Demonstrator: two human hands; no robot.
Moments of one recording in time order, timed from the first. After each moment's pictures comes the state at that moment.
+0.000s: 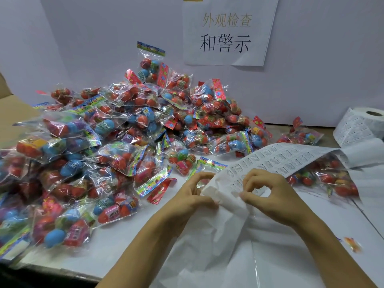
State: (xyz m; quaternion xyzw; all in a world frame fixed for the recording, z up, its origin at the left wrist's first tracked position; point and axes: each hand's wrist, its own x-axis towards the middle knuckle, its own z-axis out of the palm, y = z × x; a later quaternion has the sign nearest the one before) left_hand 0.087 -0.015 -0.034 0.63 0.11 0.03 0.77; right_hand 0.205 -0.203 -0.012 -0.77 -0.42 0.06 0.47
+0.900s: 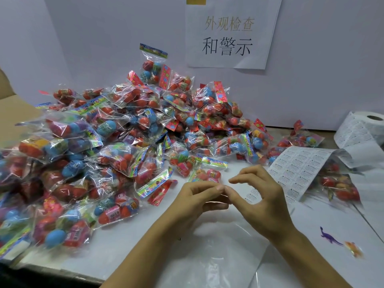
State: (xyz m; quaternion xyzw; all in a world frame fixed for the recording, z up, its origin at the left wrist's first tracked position) left_hand 0.086 -0.027 -0.029 0.60 0.05 0.08 0.79; right_hand 0.183 -0.180 -0.033 -0.73 -0.45 -0.19 0.48
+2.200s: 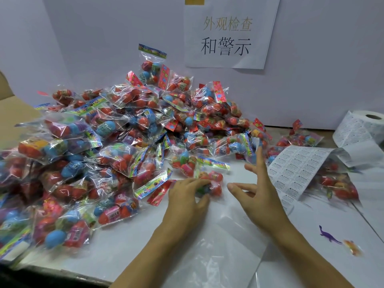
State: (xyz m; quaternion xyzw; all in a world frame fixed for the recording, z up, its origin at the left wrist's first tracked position) left_hand 0.096 -0.013 -0.060 0.90 0.17 0.23 0.34; right_hand 0.190 -0.174 -0.041 -0.77 -0.31 0.02 0.56
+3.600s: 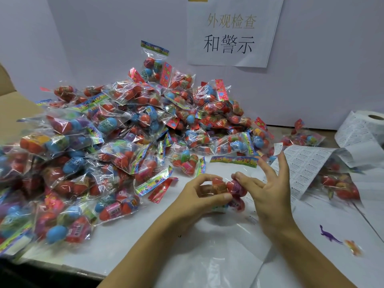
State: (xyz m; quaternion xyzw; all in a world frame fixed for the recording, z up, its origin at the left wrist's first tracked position) left_hand 0.091 -0.024 -0.042 0.59 0.10 0.06 0.80; right_hand 0.188 -0.169 -0.039 -0.62 -0.19 0.03 0.77
